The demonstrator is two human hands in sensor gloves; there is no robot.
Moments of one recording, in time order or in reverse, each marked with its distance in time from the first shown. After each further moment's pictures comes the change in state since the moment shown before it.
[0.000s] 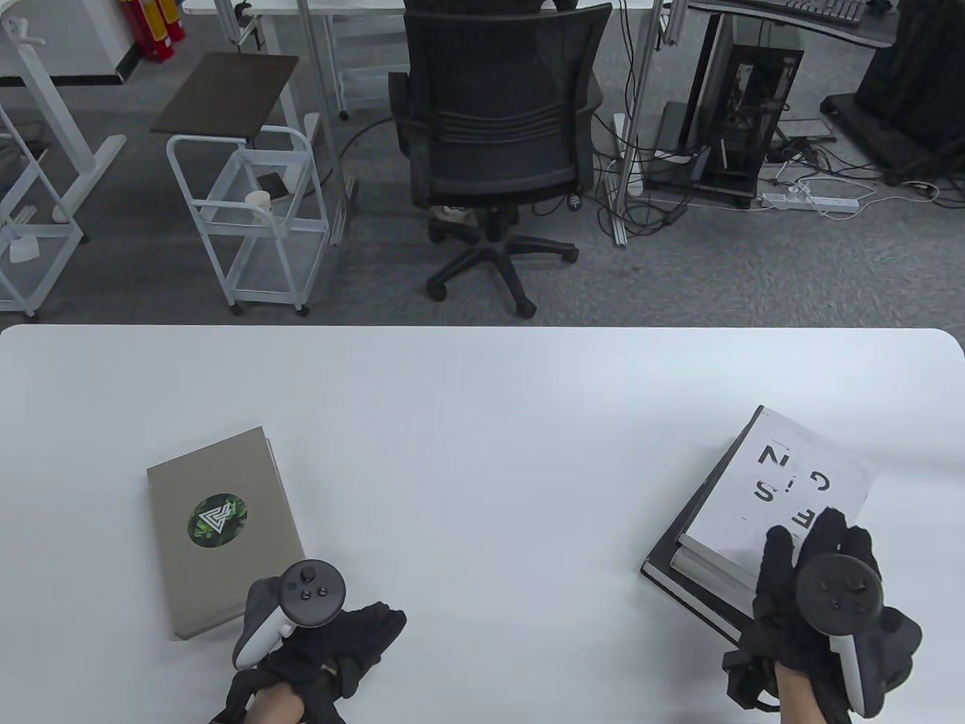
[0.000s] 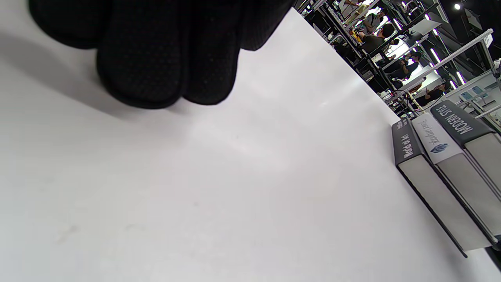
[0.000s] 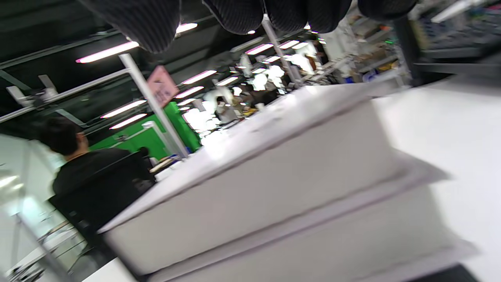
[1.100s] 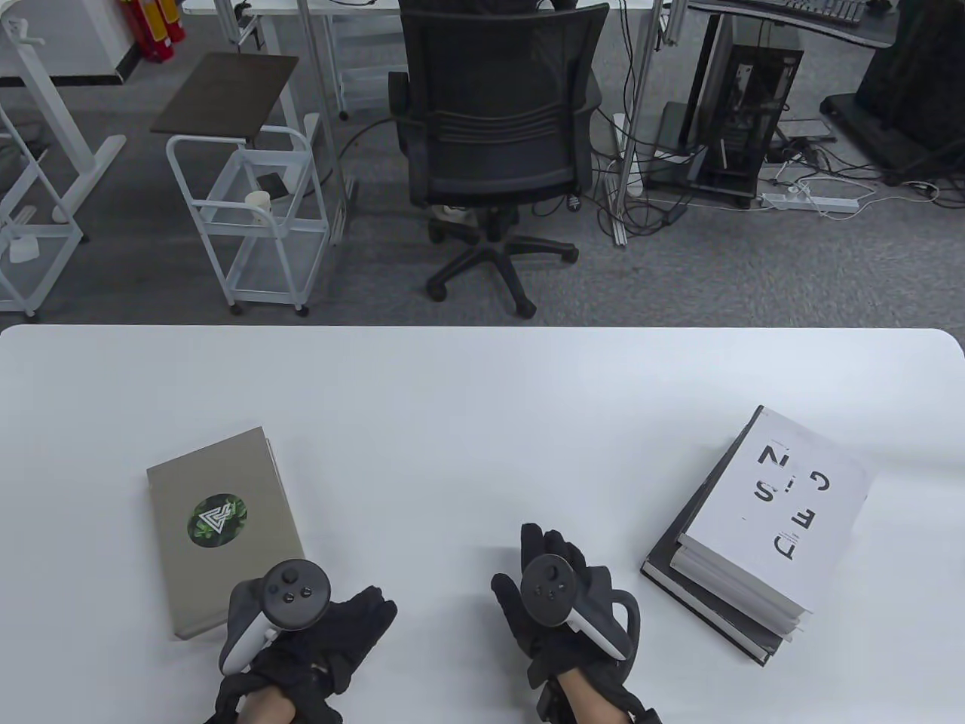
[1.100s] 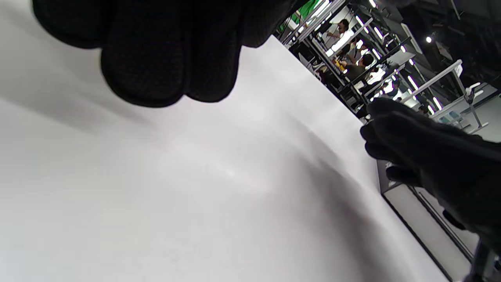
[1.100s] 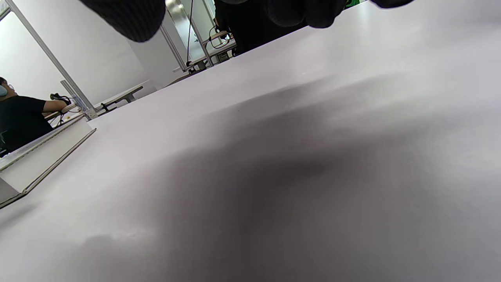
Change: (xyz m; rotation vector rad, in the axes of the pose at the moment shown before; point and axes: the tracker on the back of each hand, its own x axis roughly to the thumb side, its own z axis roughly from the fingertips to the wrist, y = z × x) left_hand 0.001 0.016 0.012 0.136 -0.049 0.022; right_hand 0.135 0.176 0.083 0.579 -0.525 0.108
